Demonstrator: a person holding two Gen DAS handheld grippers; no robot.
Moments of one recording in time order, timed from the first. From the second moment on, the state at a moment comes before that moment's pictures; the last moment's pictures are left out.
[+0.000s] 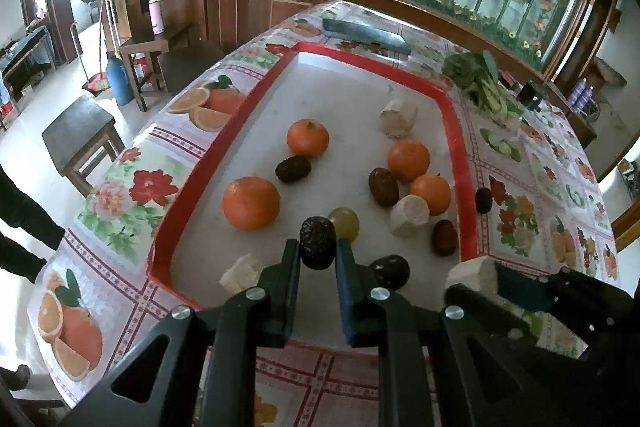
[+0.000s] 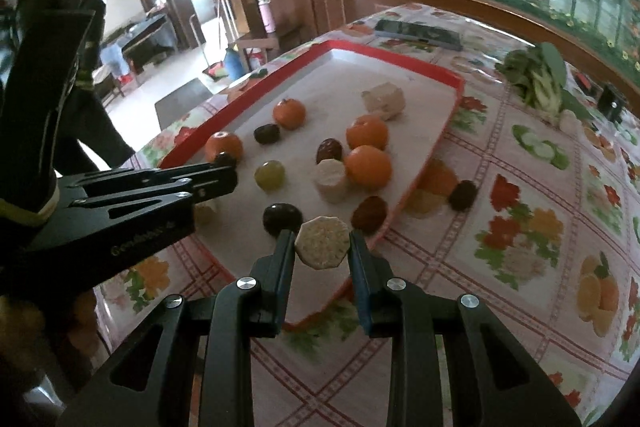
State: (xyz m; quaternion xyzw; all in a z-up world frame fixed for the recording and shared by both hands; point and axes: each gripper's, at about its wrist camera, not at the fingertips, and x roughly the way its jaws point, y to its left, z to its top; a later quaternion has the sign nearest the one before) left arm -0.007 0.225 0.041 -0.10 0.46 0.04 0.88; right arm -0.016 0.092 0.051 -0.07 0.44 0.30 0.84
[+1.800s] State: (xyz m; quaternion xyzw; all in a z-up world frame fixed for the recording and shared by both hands) left arm -0.008 0.231 0.045 -0.11 0.45 0.09 0.88; right arm -0.022 0.115 0.043 -0.13 0.45 0.28 0.84
